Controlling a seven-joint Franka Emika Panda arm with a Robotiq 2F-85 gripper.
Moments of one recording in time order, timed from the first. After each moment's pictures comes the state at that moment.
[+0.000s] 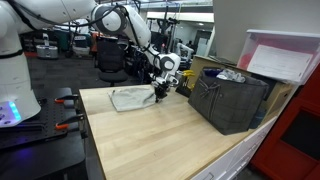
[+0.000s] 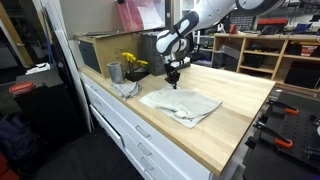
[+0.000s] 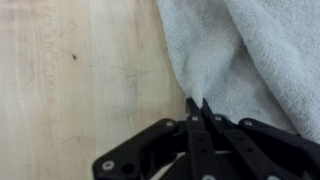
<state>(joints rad) -0.03 1.11 -0.01 -1.11 0.01 1.97 -0.03</state>
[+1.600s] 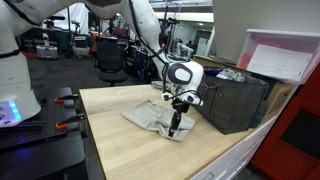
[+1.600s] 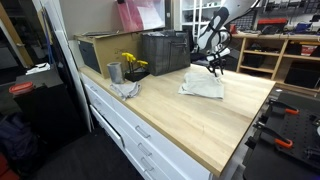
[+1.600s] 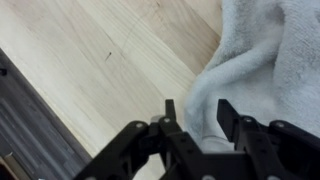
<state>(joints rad) -0.20 0.90 -0.33 -1.53 -0.03 2.18 0.40</state>
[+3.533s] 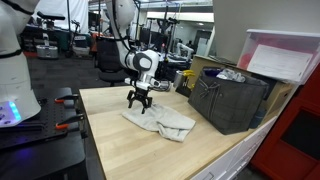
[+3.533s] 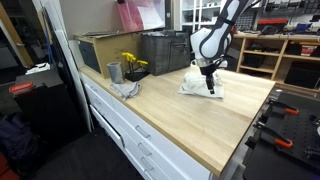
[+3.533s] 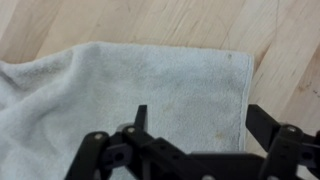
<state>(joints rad) -0.11 0.55 -0.05 -2.16 -0.30 2.46 -0.36</state>
